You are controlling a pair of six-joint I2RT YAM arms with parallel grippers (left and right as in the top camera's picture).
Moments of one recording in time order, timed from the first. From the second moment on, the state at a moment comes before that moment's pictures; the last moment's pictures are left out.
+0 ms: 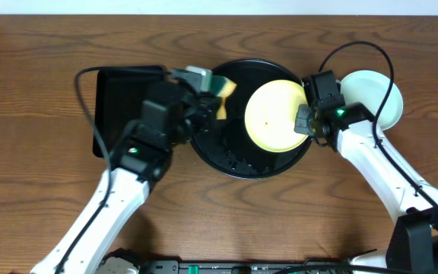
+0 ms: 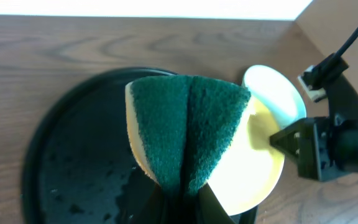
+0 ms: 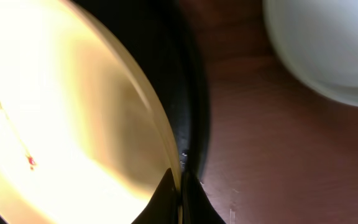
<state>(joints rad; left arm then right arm) -0.43 1.28 0.96 -0.20 0.25 -0.29 0.31 1.60 1.09 -0.64 0.18 0.49</state>
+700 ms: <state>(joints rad) -0.59 1.60 0.96 -0.08 0.19 -0.33 0.31 1.68 0.95 -0.37 0.00 0.49</state>
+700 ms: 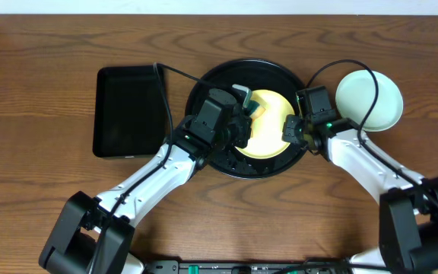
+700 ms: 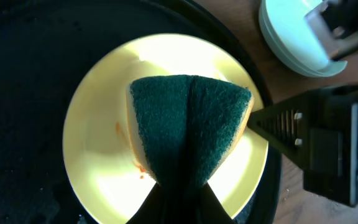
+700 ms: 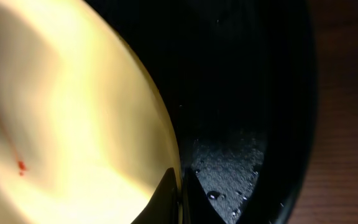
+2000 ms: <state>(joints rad) -0.64 1.78 0.96 -0.02 0.15 -0.33 0.25 1.76 0.95 -0.34 -0.06 0.49</state>
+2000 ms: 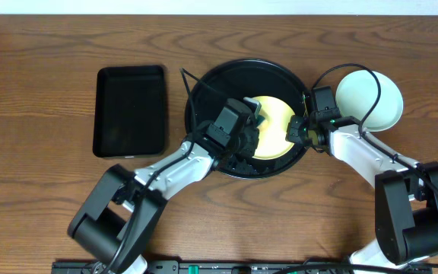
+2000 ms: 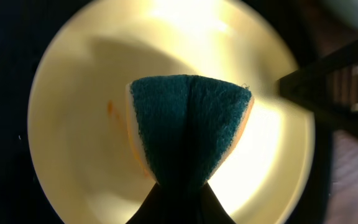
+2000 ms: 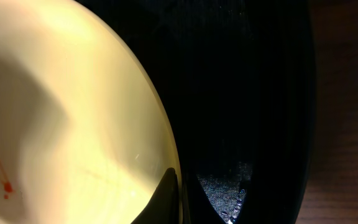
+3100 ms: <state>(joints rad) -0.65 1.87 0.96 0.06 0.09 -0.38 0.25 1.76 0.95 -0.33 -0.06 0.49</state>
